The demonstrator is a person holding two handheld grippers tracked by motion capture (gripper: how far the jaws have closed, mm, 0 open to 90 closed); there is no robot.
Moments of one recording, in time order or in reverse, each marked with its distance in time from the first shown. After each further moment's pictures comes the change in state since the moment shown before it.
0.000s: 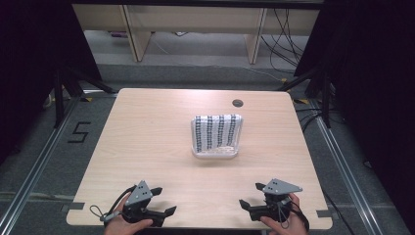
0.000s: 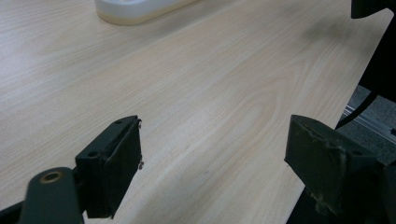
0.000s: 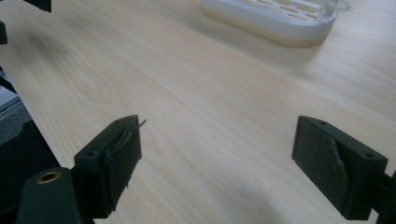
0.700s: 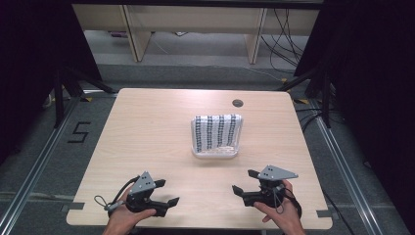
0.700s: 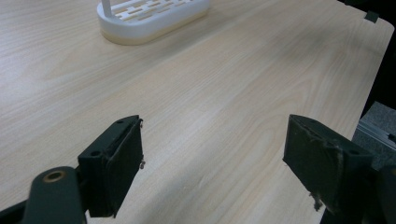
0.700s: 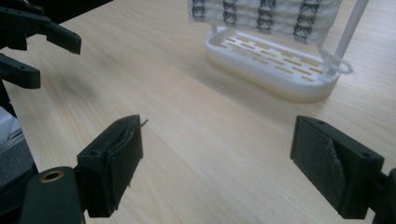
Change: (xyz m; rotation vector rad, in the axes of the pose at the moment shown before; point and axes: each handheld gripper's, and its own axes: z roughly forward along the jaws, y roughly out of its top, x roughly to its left) left arm 0.012 0.017 0.010 -0.012 -0.018 0.012; right arm -0.006 0.034 0.015 -0.090 0.060 0.013
